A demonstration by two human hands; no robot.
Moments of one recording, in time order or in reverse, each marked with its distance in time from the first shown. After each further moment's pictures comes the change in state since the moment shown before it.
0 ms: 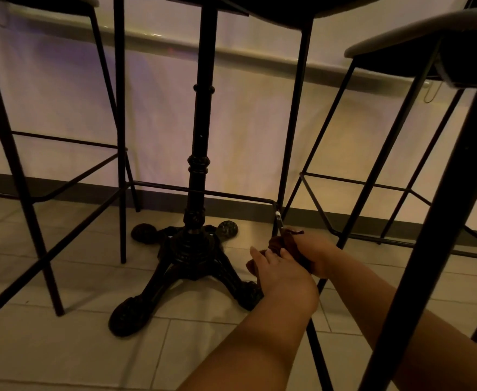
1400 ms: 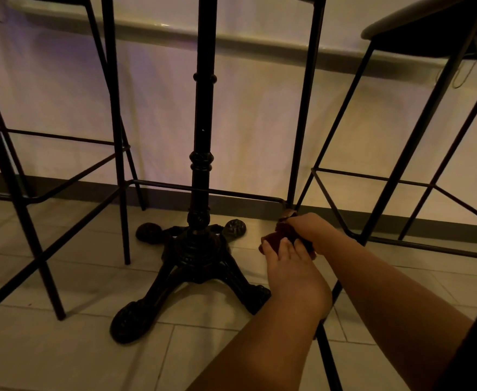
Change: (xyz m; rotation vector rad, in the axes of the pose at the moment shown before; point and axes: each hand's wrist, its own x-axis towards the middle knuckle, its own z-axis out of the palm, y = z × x) left_hand 0.023 -0.003 0.001 -0.018 0.047 0.074; right_hand 0.077 -0.029 0.012 -0.288 0.044 0.062
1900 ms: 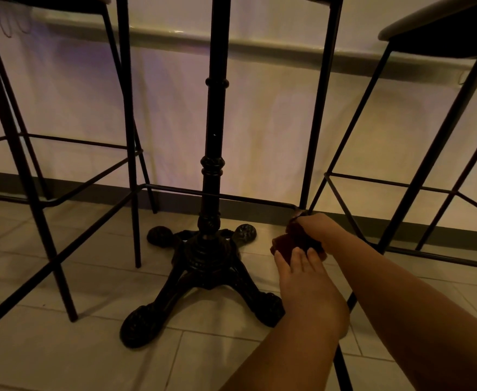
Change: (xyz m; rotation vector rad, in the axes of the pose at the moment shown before) left_hand 0.002 0.002 0.005 -0.008 0.001 -0.013; right_hand 0.027 -0.012 0.002 -0.055 0.015 -0.023
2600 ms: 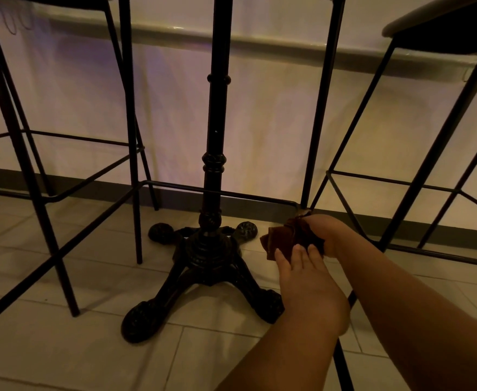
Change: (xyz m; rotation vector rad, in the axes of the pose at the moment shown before) left_hand -0.002 0.000 0.000 -0.046 -0.002 -0.014; right_hand -0.005 0.010 0.000 0.292 -0.120 -0.002
